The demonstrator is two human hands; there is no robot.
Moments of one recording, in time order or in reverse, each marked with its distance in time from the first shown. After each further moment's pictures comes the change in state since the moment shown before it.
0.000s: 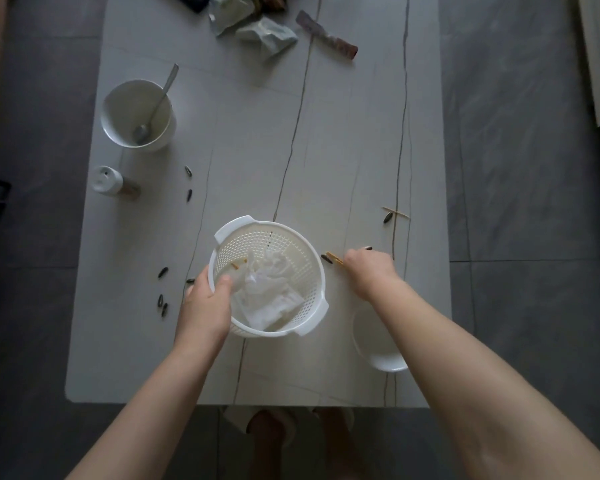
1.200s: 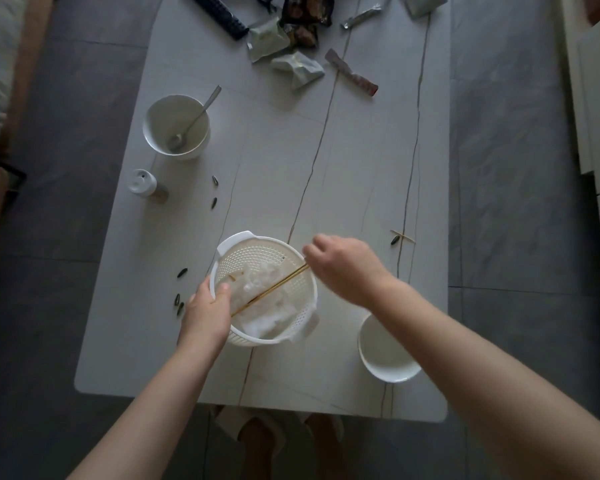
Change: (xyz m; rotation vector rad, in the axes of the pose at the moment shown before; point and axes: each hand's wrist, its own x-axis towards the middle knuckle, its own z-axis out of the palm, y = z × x) left_hand -0.004 -0.003 -0.033 0.048 0.028 -0.036; right_hand -0.063 -0.049 -0.094 -0.018 0.547 -0.556
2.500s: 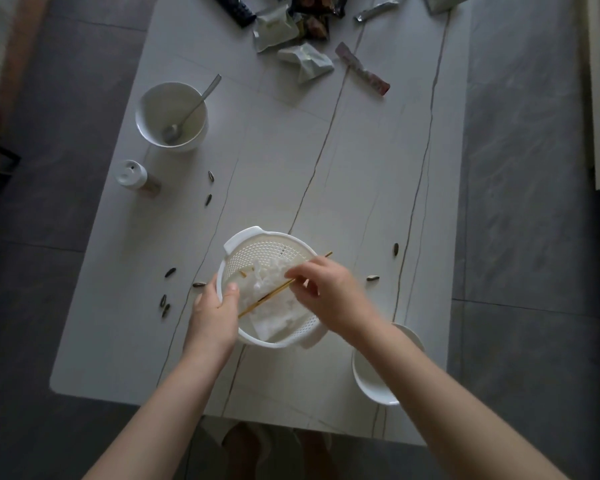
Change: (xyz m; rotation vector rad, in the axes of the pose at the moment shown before) left_hand 0.004 0.008 0.028 -0.160 -0.009 0.006; right_hand -0.006 -0.013 0.033 0.711 0.097 0.290
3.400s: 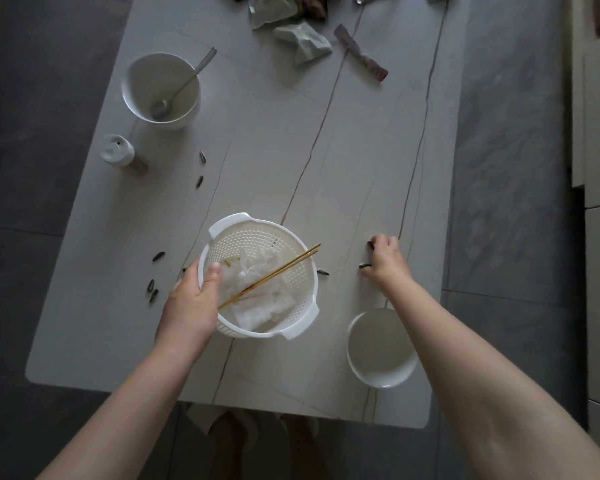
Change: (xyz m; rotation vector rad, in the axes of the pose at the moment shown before) left_hand 0.010 -0.021 -0.018 0.062 -0.025 0.098; right_hand 0.018 0.119 -0.019 -0.332 -0.065 0.657
